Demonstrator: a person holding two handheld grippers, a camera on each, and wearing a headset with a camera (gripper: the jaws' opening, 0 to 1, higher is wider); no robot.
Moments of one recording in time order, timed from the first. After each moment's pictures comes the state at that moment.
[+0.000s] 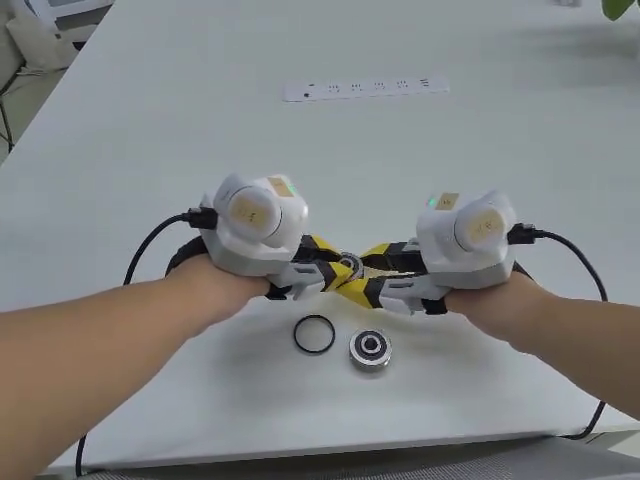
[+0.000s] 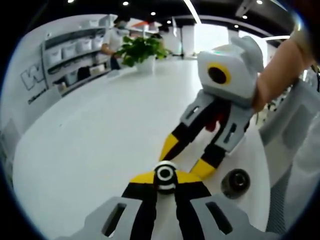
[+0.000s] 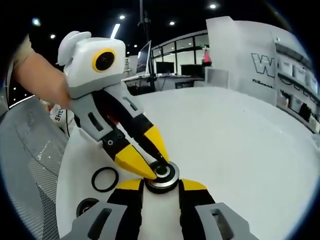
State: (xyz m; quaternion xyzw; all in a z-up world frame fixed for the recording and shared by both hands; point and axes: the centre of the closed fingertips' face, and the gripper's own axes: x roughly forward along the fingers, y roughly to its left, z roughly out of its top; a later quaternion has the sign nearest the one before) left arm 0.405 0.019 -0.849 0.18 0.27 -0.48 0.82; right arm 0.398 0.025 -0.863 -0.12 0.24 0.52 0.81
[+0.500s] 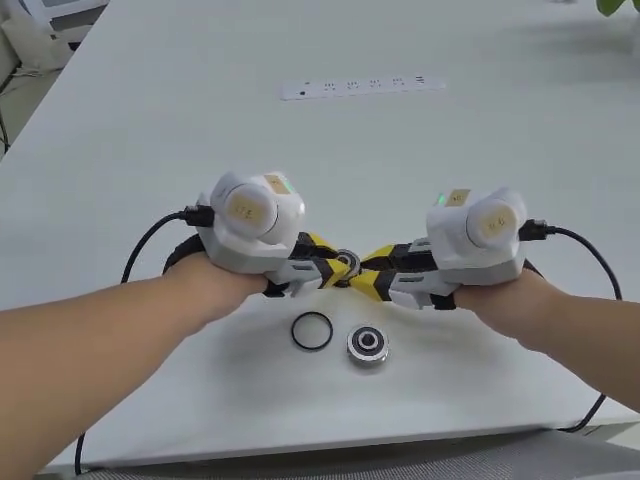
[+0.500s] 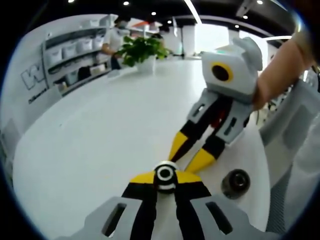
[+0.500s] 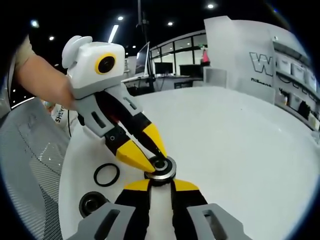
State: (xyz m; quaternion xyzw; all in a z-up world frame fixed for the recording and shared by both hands) left arm 0.406 0.020 -0.849 0.18 0.27 -0.48 0.82; right arm 0.393 0.013 -0.863 -0.11 0.25 0.51 0.81
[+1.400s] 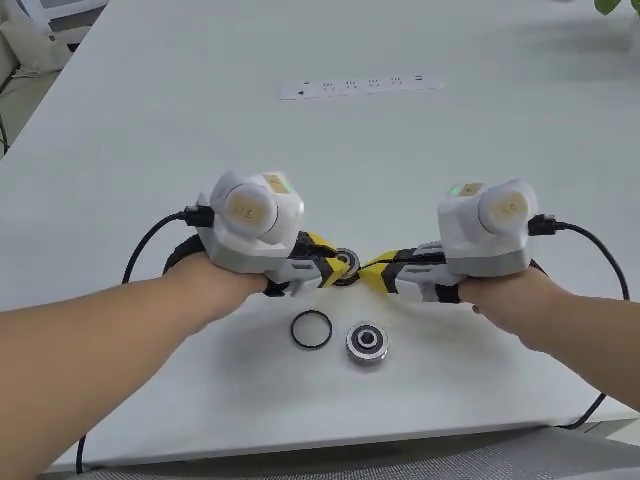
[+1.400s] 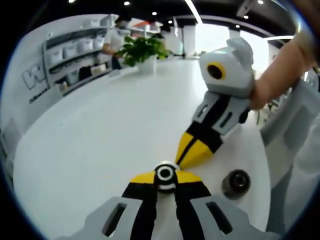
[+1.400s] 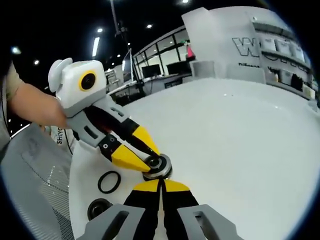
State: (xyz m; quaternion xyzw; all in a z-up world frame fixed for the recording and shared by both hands) left arm 0.400 0.016 -0.846 0.18 0.27 -0.47 0.82; right arm 0.390 0.007 -0.859 -0.01 0.29 0.49 0.82
